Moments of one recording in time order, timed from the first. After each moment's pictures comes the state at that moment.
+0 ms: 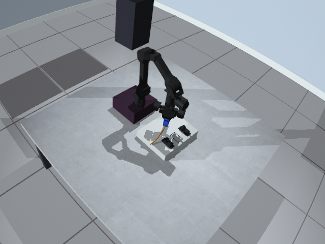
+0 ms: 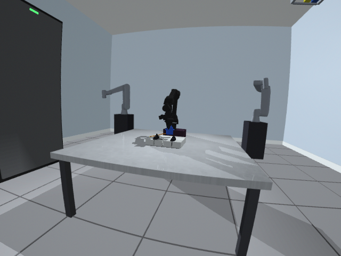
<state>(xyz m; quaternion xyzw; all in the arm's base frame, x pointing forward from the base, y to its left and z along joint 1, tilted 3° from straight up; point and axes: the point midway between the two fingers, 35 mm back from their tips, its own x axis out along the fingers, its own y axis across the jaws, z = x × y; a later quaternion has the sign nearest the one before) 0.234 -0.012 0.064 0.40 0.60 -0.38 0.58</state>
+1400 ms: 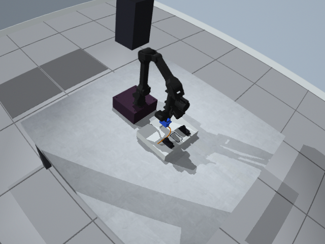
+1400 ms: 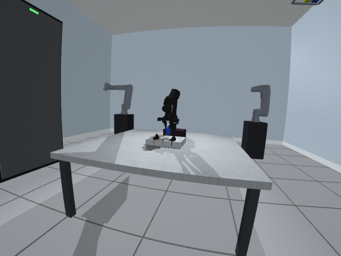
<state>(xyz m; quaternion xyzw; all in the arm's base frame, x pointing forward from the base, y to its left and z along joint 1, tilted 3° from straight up) 0.239 -0.012 0.062 0.04 0.71 -0.02 0.70</state>
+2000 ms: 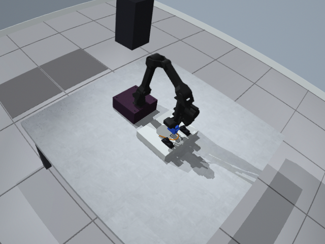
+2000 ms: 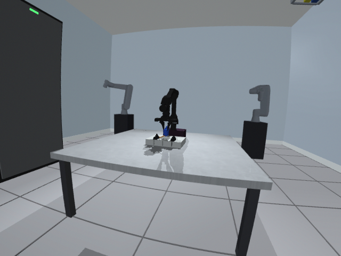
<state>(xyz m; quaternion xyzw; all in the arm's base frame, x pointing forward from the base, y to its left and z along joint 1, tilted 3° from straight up) 0.307 -0.018 0.063 0.04 0.71 -0.02 0.70</state>
